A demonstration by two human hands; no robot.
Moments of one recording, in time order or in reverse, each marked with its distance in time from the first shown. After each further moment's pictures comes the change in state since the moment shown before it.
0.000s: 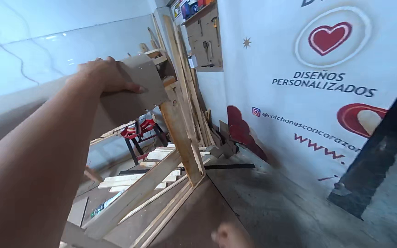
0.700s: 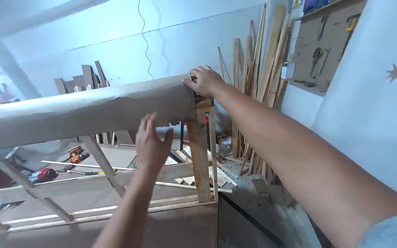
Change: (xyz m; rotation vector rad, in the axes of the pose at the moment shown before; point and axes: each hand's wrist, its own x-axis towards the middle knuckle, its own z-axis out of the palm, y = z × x) left_hand -0.140 0.129 0.067 -0.396 0.477 -0.470; right_hand 0.156 -0.478 -0.378 -0.617 0.413 -1.278
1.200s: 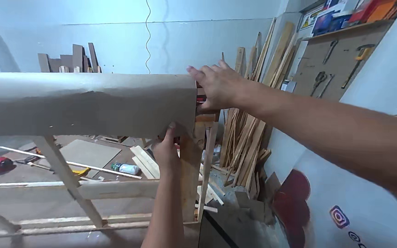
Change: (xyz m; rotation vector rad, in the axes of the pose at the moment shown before) left_hand 0.030 0.021 0.142 -1.322 0.447 -0.639; right_hand -0.007 0.004 -0.031 -0.473 -0.149 -0.446
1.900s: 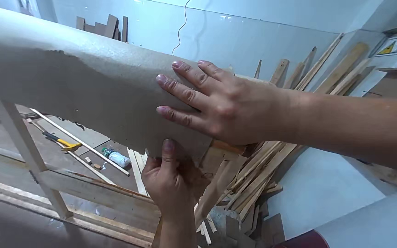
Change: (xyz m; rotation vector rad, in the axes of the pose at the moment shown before) left_hand 0.010 -0.041 0.052 -0.318 0.280 0.311; right_hand 0.062 0.007 0.042 -0.254 0.274 -0.934
